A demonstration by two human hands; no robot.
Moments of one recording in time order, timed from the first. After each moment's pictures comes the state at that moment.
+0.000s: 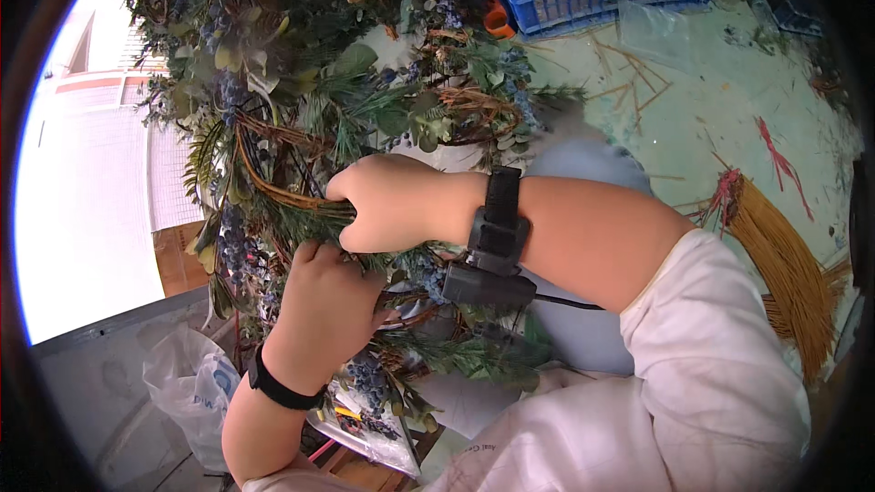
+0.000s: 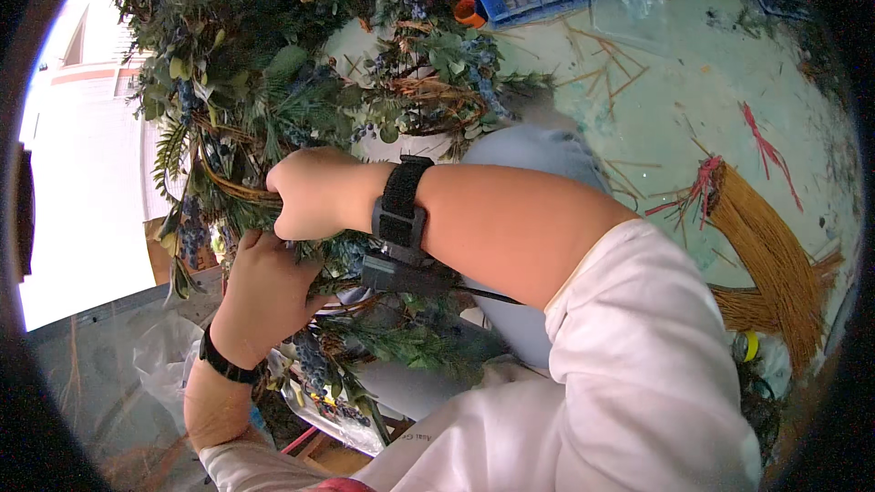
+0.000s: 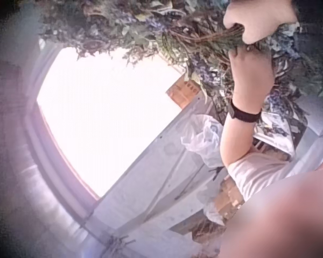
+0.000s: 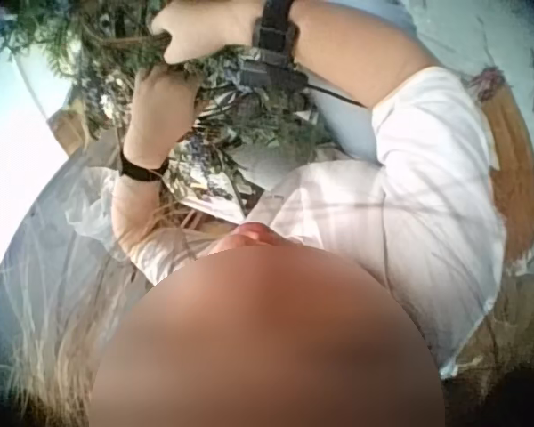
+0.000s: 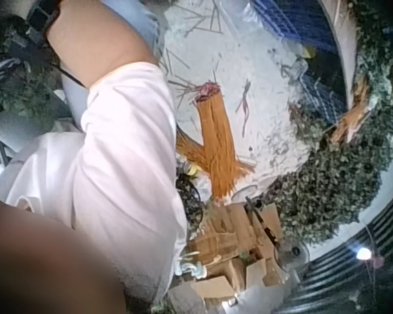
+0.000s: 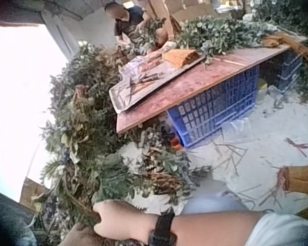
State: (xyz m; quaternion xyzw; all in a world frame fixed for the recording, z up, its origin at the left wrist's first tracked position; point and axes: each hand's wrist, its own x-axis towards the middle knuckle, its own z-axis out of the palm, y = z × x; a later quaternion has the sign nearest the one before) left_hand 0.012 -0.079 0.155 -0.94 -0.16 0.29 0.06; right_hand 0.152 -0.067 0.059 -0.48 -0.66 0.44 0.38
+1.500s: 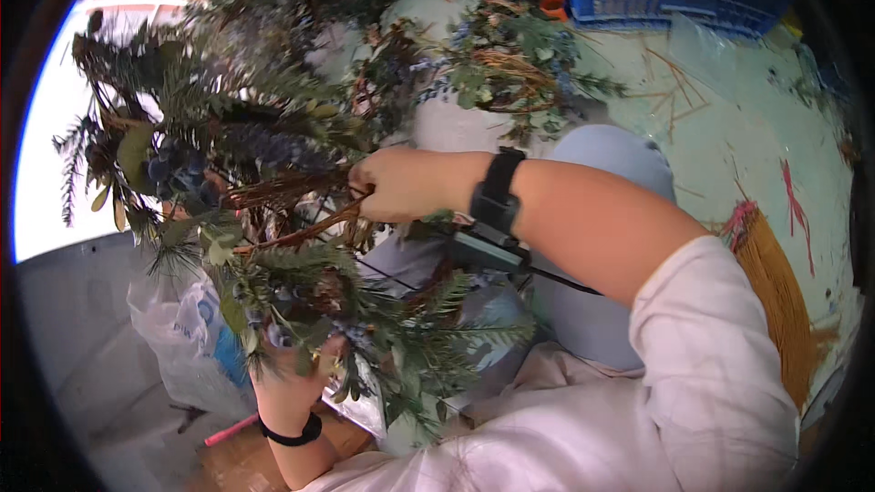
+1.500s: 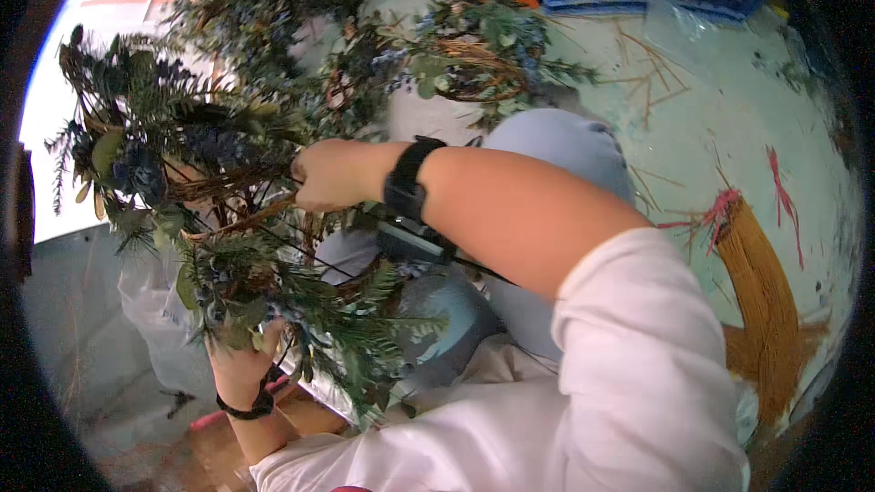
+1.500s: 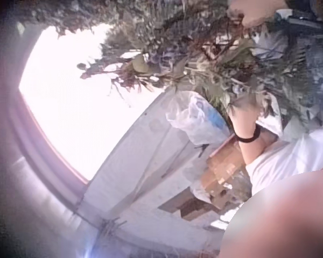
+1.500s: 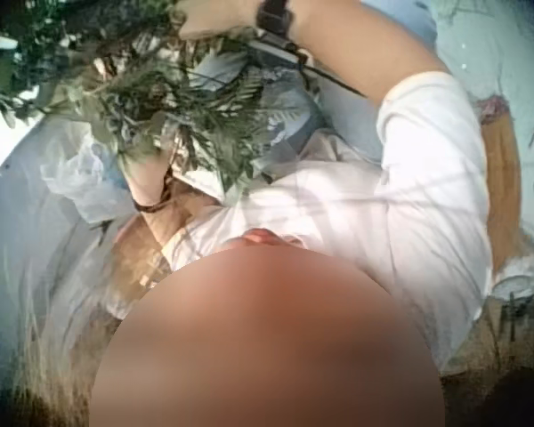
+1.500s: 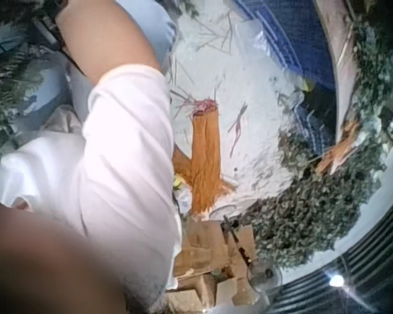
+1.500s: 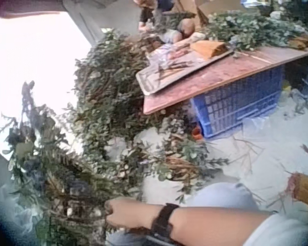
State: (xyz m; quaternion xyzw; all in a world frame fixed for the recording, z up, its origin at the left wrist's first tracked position) left_hand -0.131 -0.186 0.182 -0.88 -0.43 0.12 0.15; right_hand 0.101 -0.060 0.046 -0.32 -0.72 0.54 0.29
